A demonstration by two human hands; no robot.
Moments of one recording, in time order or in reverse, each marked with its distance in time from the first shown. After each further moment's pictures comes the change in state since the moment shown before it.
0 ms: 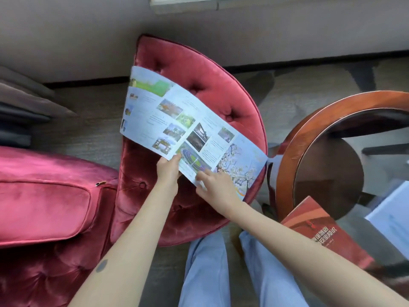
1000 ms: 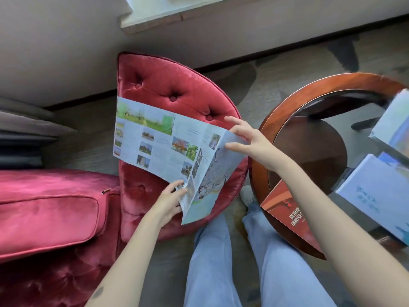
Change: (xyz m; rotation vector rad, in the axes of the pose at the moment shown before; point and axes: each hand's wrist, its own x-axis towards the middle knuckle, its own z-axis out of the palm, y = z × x) left_hand -0.057 -0.030 -0.029 0.440 -0.284 -0.289; right_hand -0.018 0.102 -0.132 0.998 -0.032 0.116
